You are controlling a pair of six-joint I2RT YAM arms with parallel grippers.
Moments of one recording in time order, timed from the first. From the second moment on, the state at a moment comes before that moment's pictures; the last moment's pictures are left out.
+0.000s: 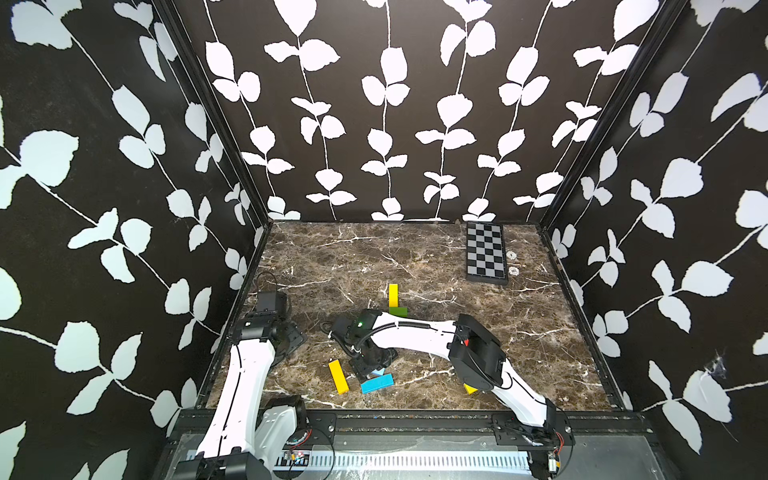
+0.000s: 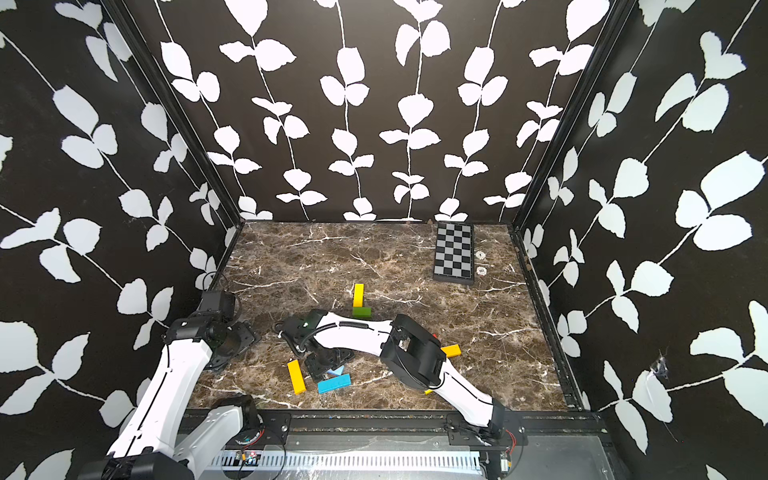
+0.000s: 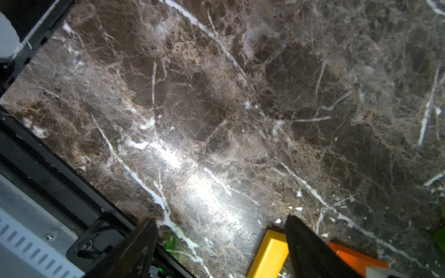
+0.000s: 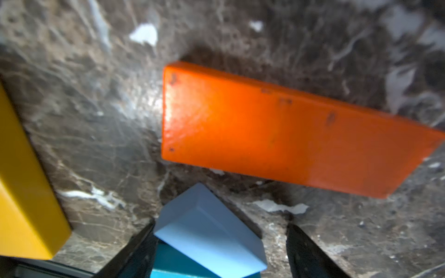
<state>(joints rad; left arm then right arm) 0.07 0.92 0.76 -1.14 -0.13 -0.68 1.22 2.31 1.91 -1.19 -0.02 0.57</state>
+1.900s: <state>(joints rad) -0.23 1.04 0.80 -0.96 -0.02 -0.69 0.91 1.85 1.22 -1.01 0.14 0.69</state>
